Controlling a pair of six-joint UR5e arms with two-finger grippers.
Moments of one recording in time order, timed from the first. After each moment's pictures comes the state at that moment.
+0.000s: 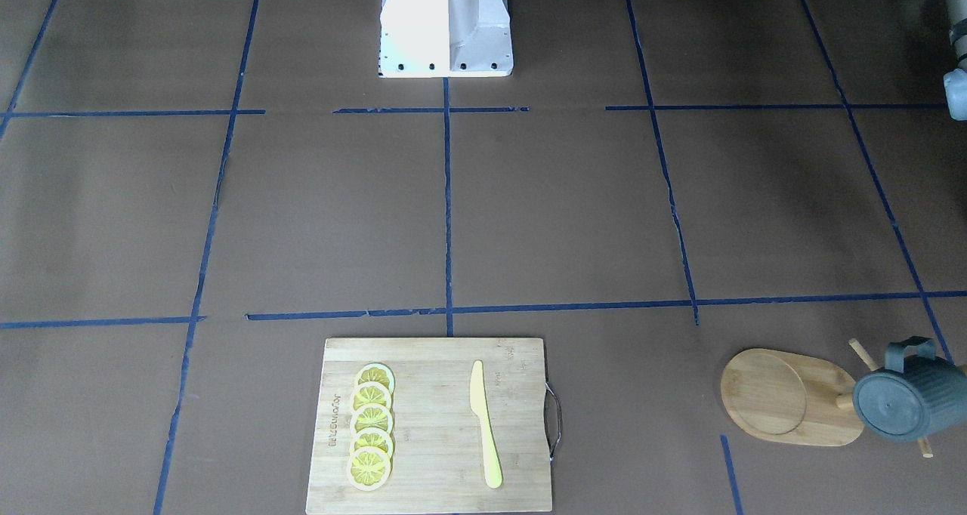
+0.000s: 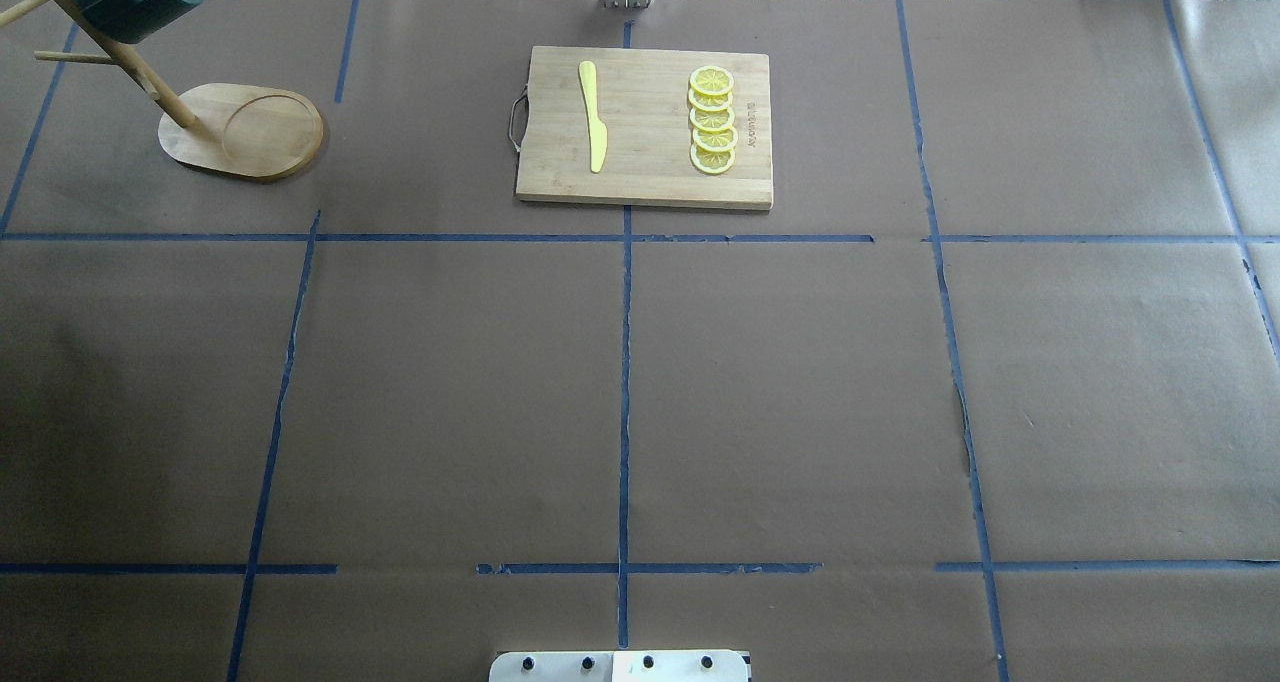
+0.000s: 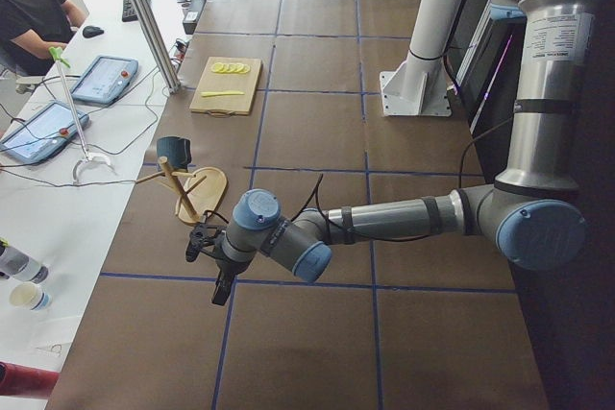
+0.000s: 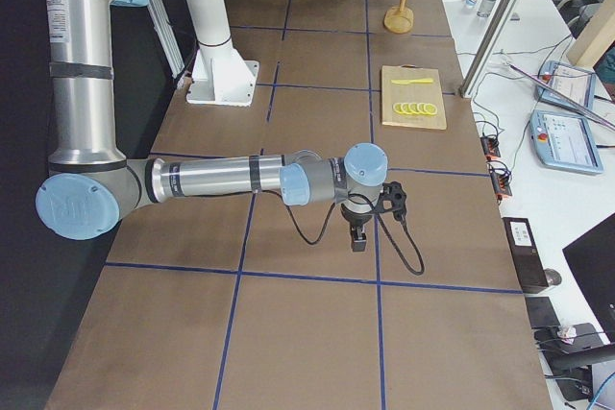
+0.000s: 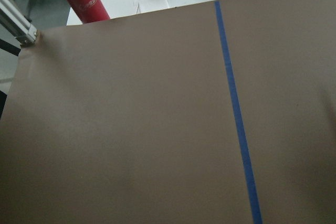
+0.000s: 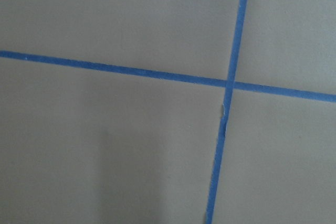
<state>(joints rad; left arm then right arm) -1.50 -1.58 -1.41 -2.18 -2.19 -0.33 1.51 -1.58 1.67 -1.64 2.38 -0.10</state>
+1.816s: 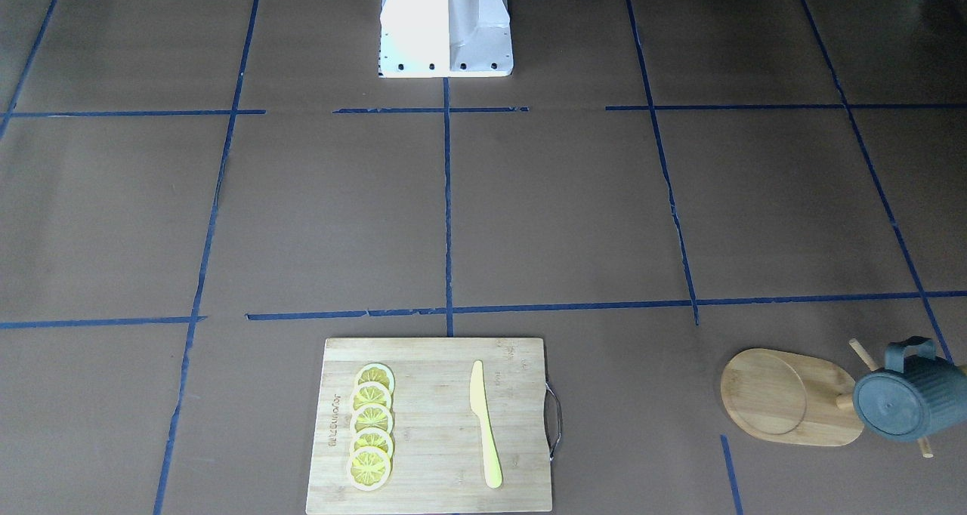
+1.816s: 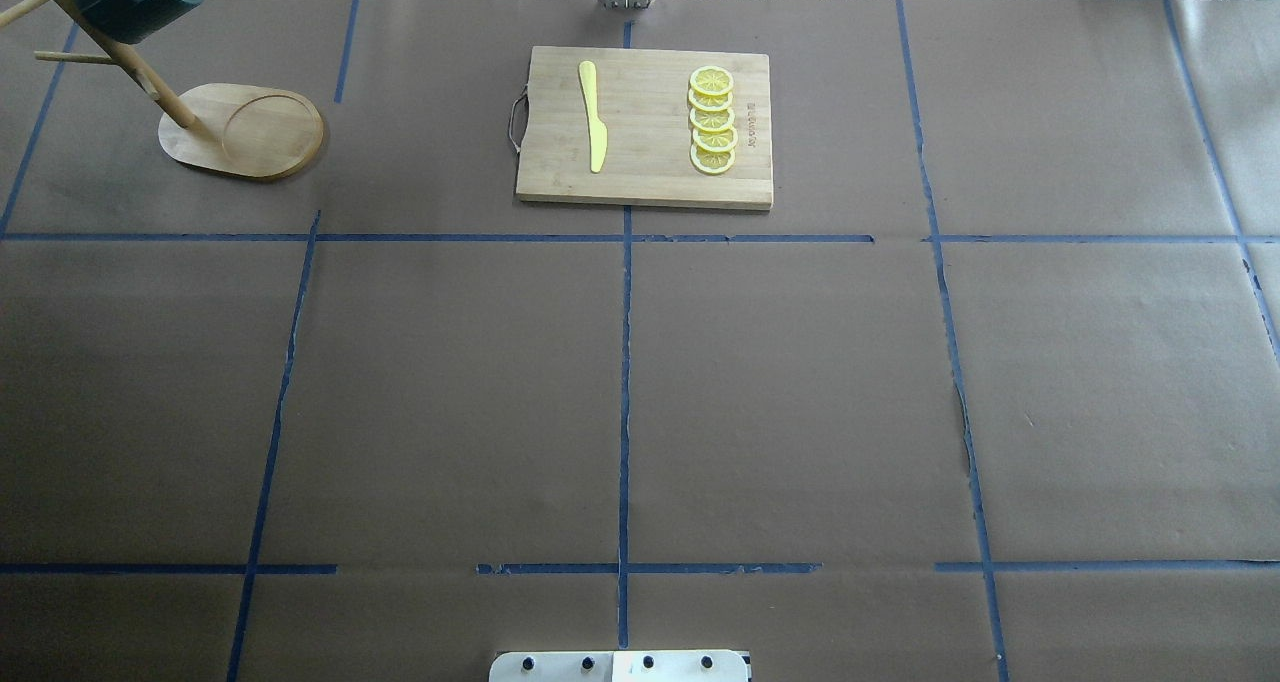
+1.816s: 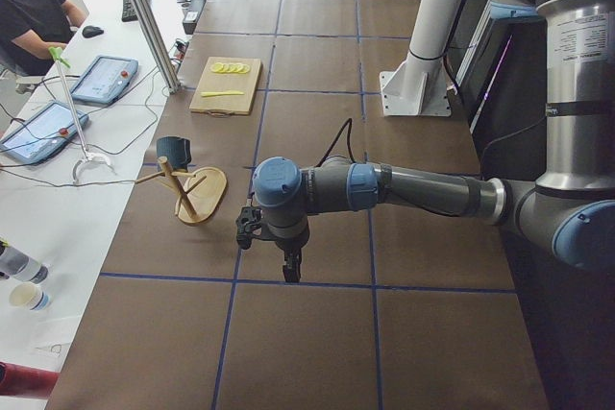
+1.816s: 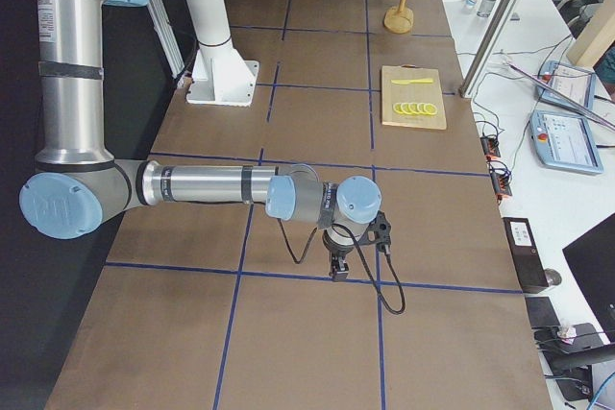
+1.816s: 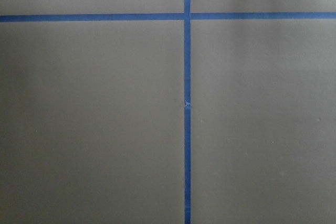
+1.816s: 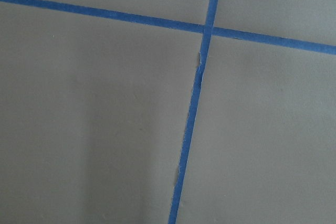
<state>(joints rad) -1.59 -1.45 -1.82 -1.33 -2.36 0.10 1.53 -1.62 1.65 -1.71 2.39 -0.22</state>
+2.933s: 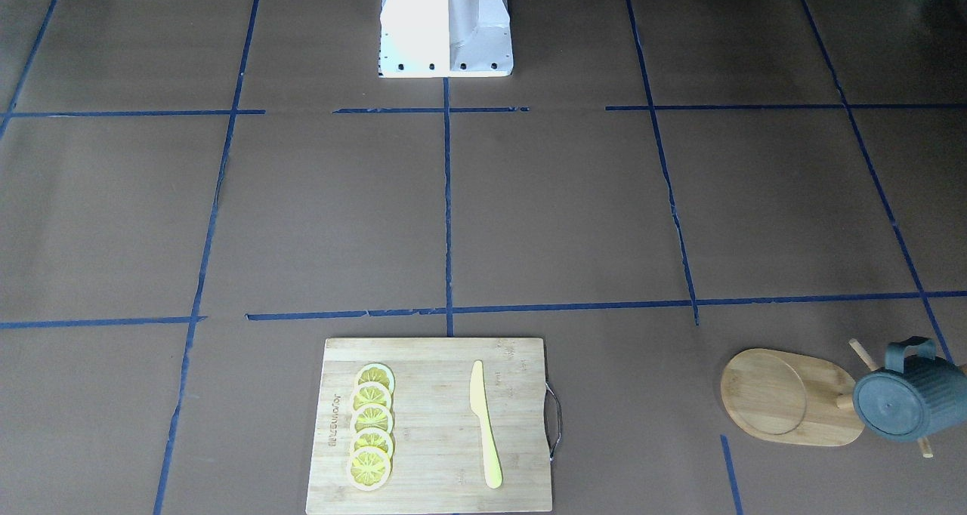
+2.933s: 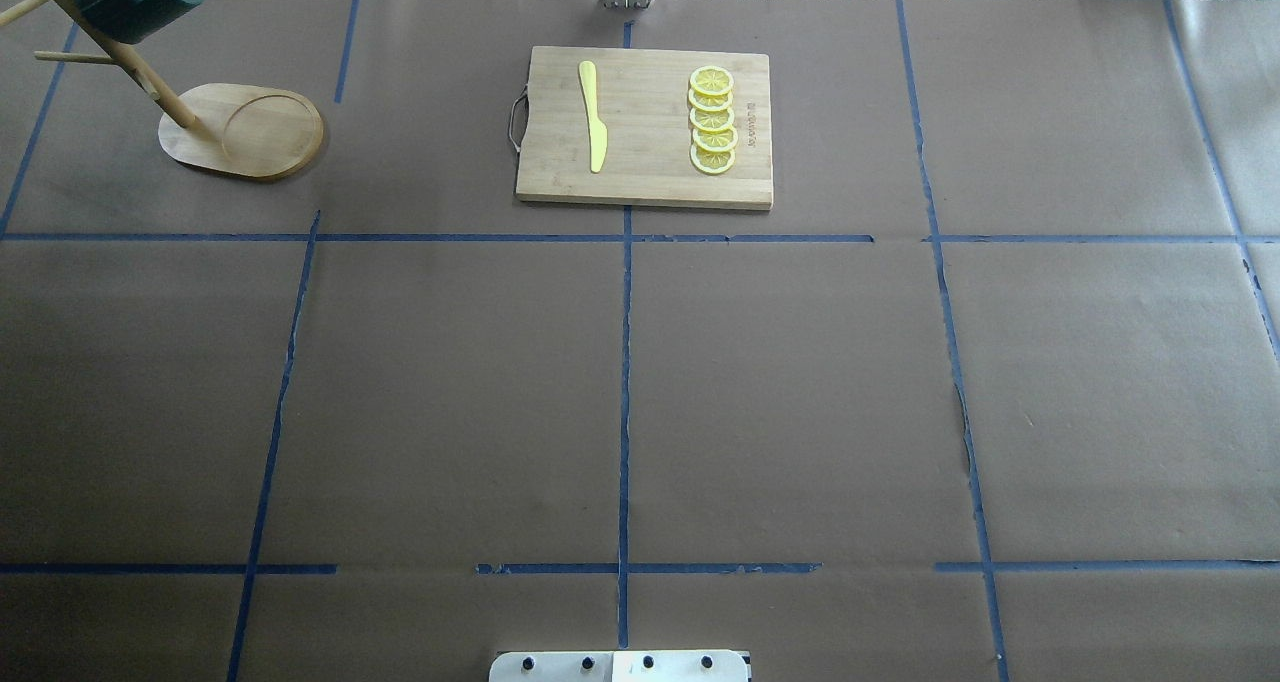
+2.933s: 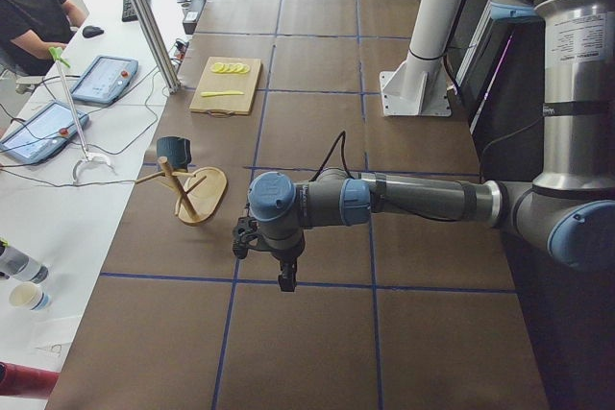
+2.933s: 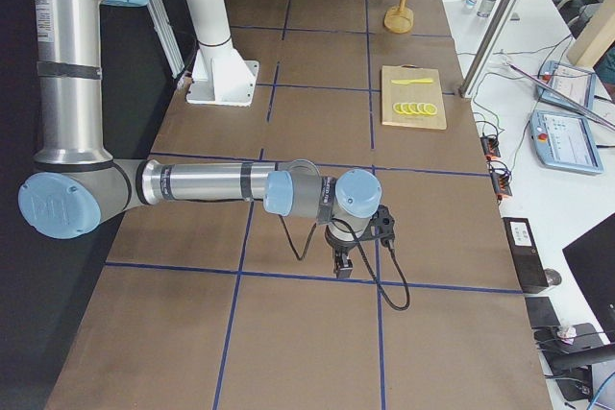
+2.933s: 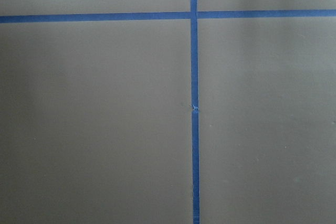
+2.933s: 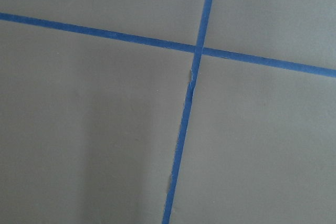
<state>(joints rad) -1.58 -1.47 -1.74 -1.41 -2.37 0.10 1.58 -1.61 1.68 -1.71 2.36 -0.23</state>
